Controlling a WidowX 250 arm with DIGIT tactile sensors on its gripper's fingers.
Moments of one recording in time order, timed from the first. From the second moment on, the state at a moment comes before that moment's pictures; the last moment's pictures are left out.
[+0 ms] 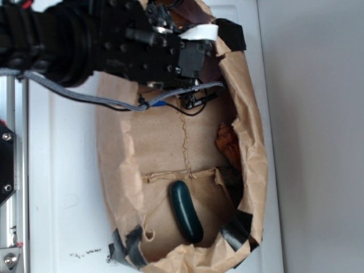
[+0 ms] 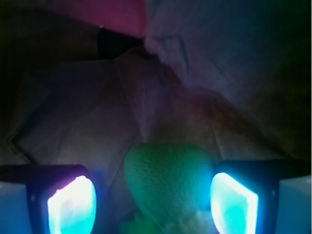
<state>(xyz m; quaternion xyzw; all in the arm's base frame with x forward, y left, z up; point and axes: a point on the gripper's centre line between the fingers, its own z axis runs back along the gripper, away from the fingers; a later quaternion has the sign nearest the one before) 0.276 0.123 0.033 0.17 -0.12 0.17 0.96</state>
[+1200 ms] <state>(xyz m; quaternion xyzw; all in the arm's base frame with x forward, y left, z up) 0.265 0.098 0.072 0.04 -0.14 0.09 0.98</state>
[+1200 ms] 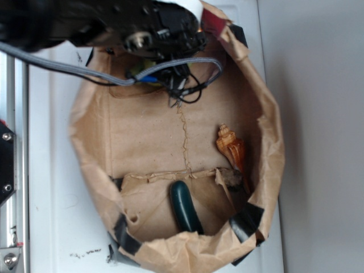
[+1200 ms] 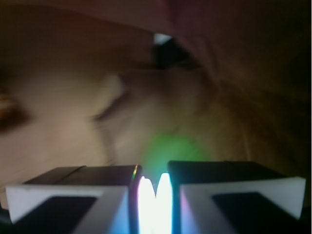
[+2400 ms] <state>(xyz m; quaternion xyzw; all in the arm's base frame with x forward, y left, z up) 0.258 0.109 0.099 0.01 -0.16 0.09 0.98</state>
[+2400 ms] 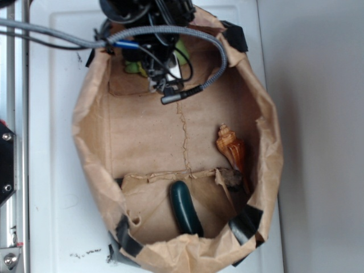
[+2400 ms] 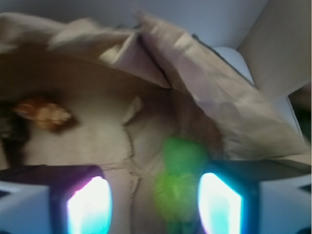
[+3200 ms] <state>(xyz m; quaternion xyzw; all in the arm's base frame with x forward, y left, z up) 0.241 0.079 0.118 -0.02 -0.15 0.06 0.99</state>
